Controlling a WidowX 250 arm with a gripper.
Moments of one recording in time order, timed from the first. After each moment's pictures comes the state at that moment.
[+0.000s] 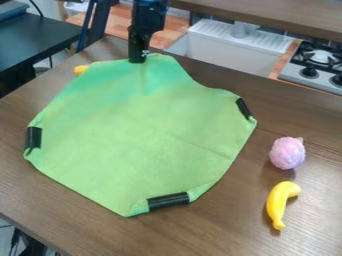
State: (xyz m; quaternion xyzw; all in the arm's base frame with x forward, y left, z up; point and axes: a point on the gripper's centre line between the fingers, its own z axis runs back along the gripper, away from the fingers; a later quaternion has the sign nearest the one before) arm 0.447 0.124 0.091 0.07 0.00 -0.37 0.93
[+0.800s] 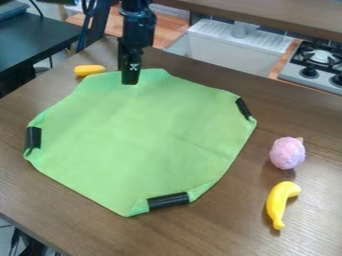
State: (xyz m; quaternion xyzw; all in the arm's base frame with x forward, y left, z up) arm 0.431 0.131 0.070 0.03 0.03 -0.39 0.92
